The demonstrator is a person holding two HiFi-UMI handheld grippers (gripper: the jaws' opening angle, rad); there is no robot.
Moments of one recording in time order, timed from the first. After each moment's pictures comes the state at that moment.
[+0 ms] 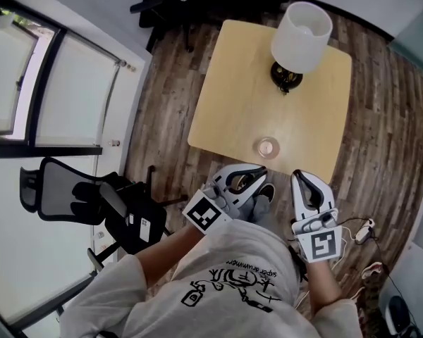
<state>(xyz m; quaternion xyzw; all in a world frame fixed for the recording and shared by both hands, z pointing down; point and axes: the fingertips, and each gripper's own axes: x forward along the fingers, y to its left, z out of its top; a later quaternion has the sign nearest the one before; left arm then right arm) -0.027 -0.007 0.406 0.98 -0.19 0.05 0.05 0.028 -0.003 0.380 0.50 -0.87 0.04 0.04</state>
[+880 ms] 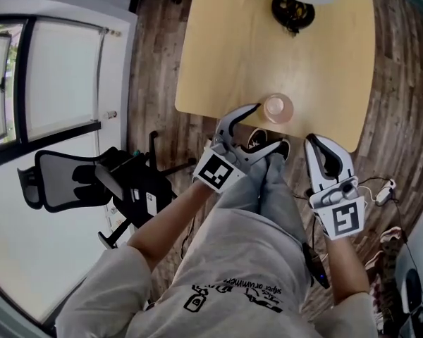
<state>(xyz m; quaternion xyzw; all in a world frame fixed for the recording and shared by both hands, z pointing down) -0.018 -0.035 0.564 0.98 -0.19 0.11 0.03 0.039 -0.010 0.492 0.48 -0.87 0.10 0.02</state>
